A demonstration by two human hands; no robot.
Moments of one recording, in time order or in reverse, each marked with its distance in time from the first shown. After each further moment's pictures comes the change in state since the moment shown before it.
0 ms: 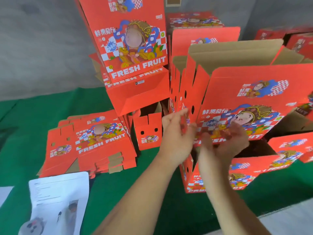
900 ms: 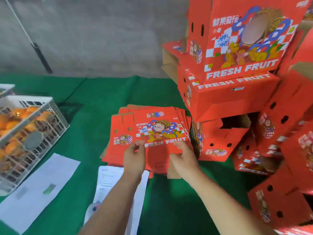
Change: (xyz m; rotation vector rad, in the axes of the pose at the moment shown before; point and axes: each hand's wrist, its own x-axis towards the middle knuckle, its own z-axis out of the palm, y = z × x) left_hand -0.027 -0.172 -0.322 -0.040 0.703 -0.547; right_hand -0.169 0.043 0.262 -0.298 -1.101 0.318
